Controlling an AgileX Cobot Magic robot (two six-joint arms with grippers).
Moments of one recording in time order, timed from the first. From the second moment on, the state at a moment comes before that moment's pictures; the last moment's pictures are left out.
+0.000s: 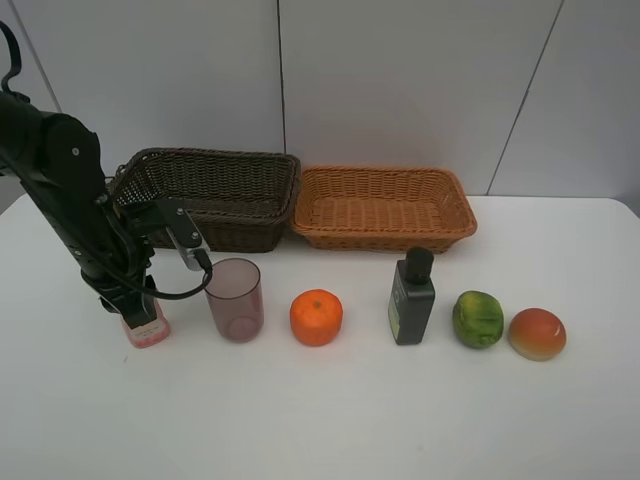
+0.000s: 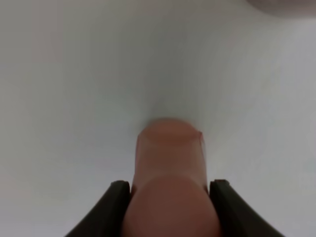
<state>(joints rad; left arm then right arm) -0.32 1.83 -0.96 -0.09 0.68 0.71 -0.06 0.00 -0.52 -0.01 1.07 0.06</state>
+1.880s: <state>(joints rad) -0.32 2.02 -1.60 0.20 0.68 0.61 -0.06 0.00 -0.52 -0.01 1.07 0.06</state>
